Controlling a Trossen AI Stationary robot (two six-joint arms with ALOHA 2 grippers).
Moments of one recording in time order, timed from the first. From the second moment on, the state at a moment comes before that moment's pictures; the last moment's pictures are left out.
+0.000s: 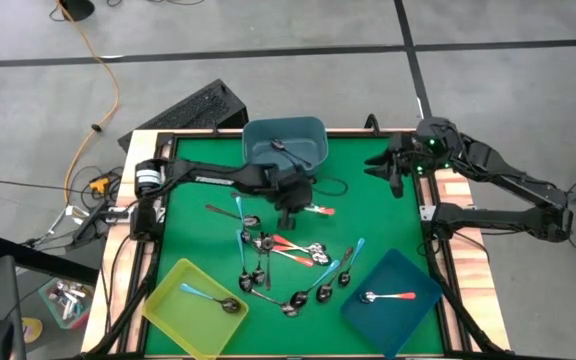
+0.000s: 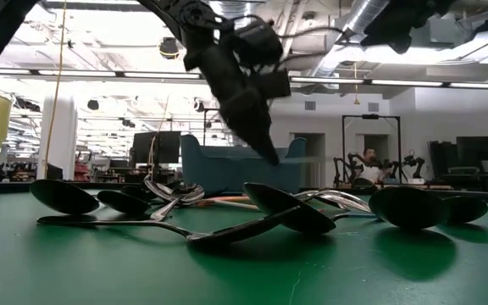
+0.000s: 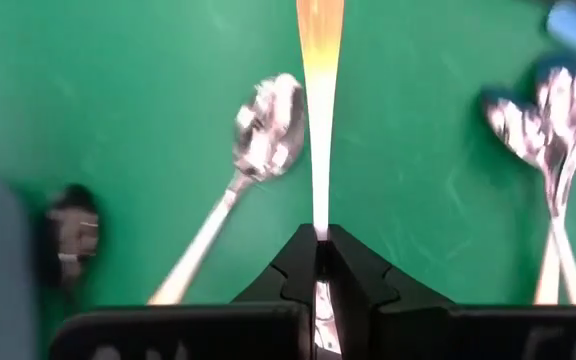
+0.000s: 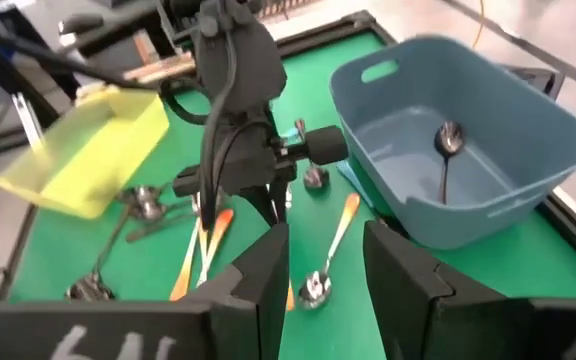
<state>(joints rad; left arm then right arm) 0.18 1.95 1.42 -0.44 0.12 0.29 -0.50 0.82 0.98 -0.64 -0.32 0.07</state>
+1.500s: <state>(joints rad) 0.14 1.31 1.37 -0.07 0.09 0.01 -0.09 1.34 1.20 0.47 -0.10 0.06</state>
